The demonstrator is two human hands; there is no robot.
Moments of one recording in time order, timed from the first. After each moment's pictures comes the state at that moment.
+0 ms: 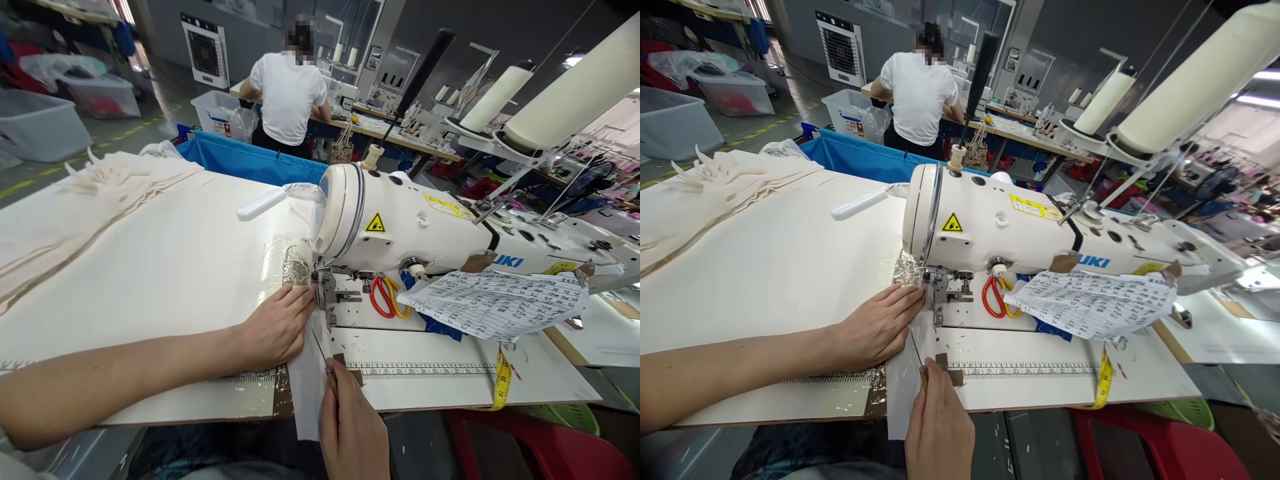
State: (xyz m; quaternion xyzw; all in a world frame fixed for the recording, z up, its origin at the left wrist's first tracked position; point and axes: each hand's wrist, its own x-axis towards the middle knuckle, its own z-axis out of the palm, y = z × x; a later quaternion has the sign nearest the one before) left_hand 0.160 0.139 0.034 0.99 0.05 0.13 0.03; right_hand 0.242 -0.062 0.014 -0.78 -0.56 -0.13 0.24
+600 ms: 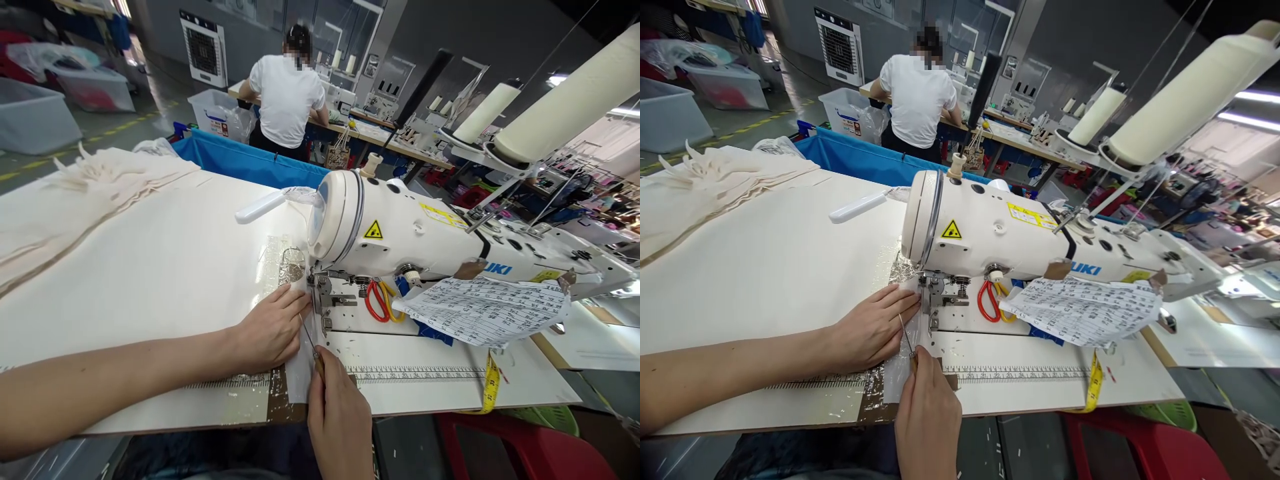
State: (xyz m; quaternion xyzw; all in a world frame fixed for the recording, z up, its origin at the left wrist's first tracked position) left_hand 0.160 0.143 0.031 0.99 0.03 0.15 0.01; right_hand 0.240 -0.029 0.036 -0.78 -0.56 -0.18 0.21
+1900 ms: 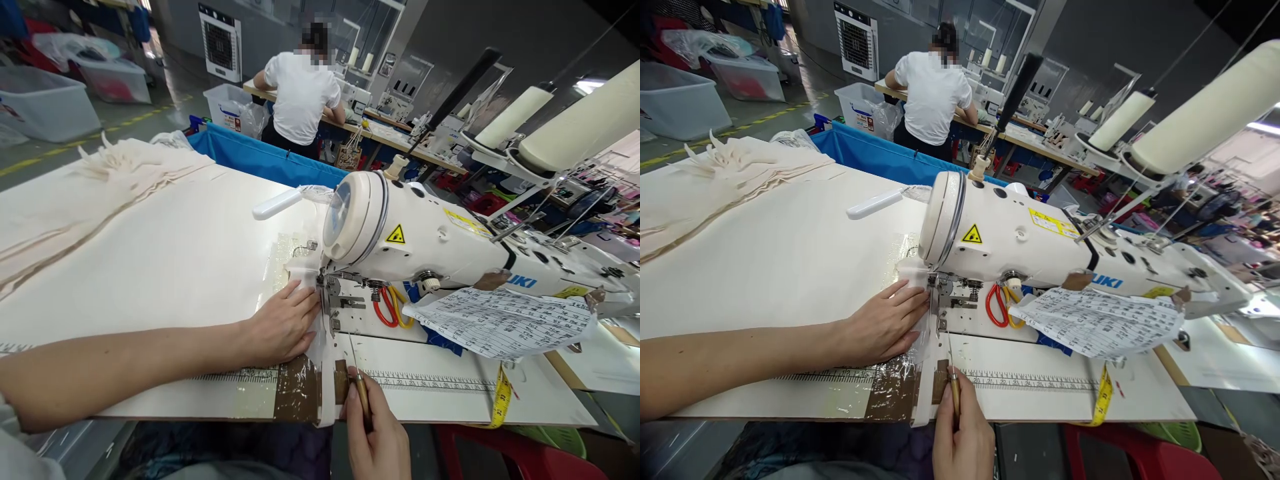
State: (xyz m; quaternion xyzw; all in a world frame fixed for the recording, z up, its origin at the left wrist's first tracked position) left_hand 0.163 0.143 0.038 0.99 0.05 0.14 0.00; right_hand 0.257 -0.078 0.012 -0.84 -0.36 0.08 0.40
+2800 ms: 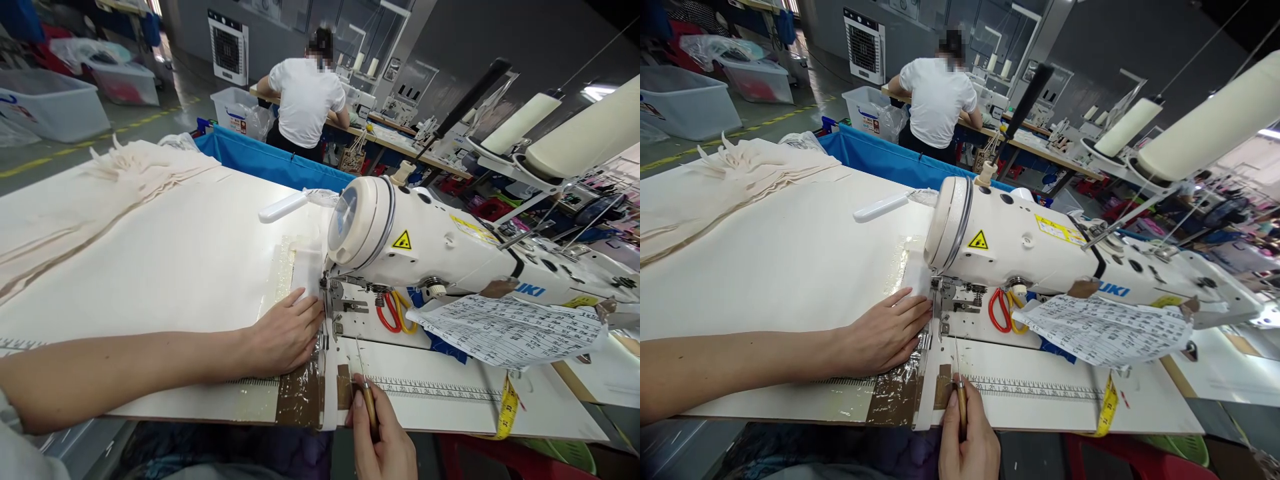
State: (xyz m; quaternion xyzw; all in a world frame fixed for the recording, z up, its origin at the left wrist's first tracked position) left_hand 0.159 0.136 0.036 0.99 0.03 0.16 0.00; right_hand 0.255 -0.078 0.020 -0.85 -0.31 0.08 0.42
